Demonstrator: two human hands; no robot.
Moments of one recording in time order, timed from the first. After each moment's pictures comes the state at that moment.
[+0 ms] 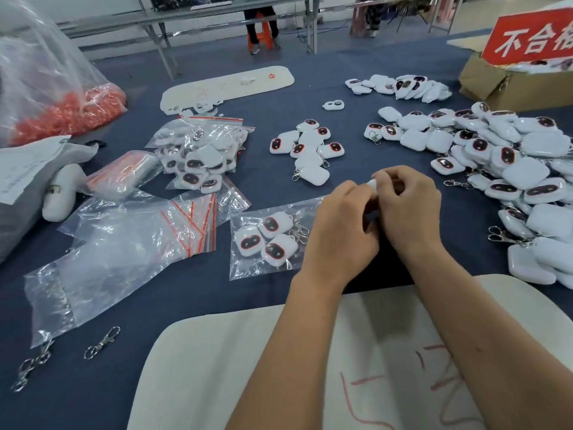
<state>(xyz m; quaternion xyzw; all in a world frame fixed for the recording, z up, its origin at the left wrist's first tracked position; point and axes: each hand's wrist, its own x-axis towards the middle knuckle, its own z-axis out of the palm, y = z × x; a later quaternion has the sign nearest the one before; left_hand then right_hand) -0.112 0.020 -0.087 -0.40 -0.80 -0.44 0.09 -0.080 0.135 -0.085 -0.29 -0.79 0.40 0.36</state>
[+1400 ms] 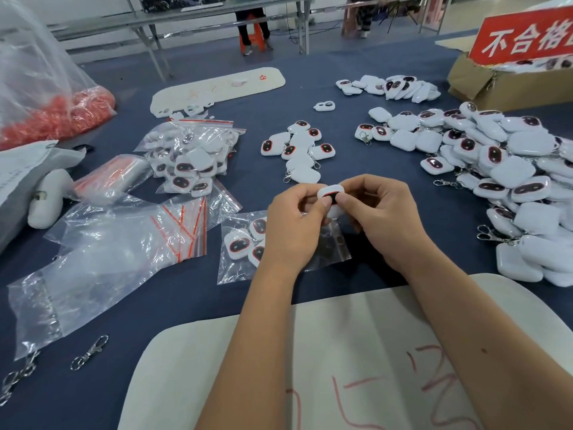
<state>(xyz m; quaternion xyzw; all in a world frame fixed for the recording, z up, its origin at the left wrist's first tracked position) -0.145 -0.010 -0.091 -0.24 -0.74 -0.63 -0.05 -0.074 0.130 -0.092 -0.12 -0.75 0.59 0.27</state>
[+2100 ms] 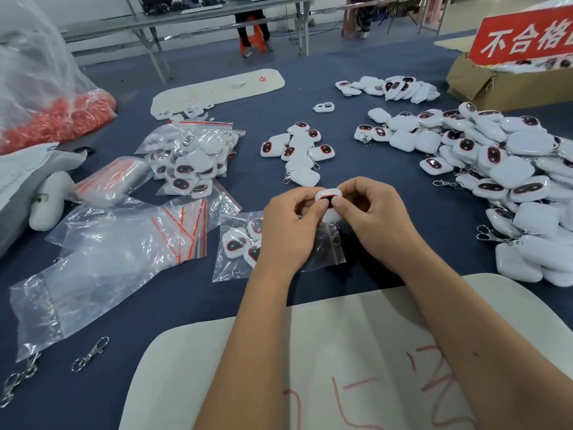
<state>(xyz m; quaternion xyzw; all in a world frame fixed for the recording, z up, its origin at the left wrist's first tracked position) -0.144 -0.015 -0.088 -0.26 -0.75 -0.61 -0.03 -0.074 0.126 -0.089 -0.13 -0.81 0.52 0.24</state>
